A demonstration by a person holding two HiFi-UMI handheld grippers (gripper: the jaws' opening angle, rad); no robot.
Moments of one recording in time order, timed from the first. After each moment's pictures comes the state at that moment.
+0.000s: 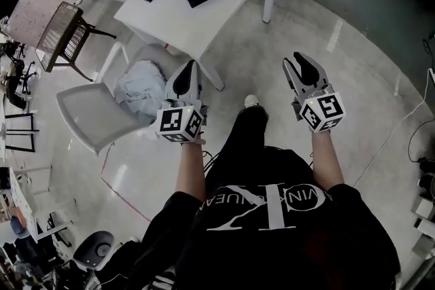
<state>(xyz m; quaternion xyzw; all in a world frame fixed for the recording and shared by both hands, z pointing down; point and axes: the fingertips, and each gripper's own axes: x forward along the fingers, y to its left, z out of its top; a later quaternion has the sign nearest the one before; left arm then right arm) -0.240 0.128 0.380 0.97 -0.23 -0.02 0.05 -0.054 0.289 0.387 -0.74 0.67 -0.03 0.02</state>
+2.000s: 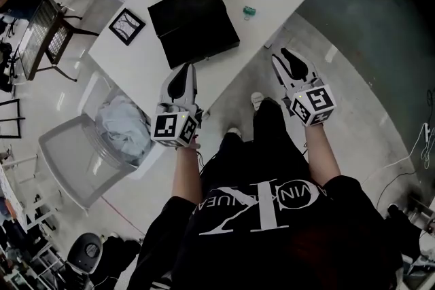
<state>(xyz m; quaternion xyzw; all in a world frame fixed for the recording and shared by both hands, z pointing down) -0.009 -0.109 0.409 0.95 -0.29 0.00 0.09 0.191 -0.010 0.424 -0.67 0.74 -0.09 -0.04</state>
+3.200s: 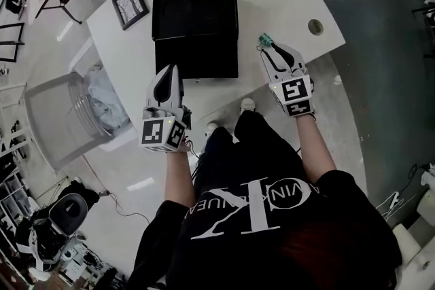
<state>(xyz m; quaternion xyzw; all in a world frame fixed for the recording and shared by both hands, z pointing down) 0.012 -0.186 0.442 0.87 -0.47 0.02 0.12 0.243 -0.180 0.520 -0.52 0.81 -0.08 -0.25</state>
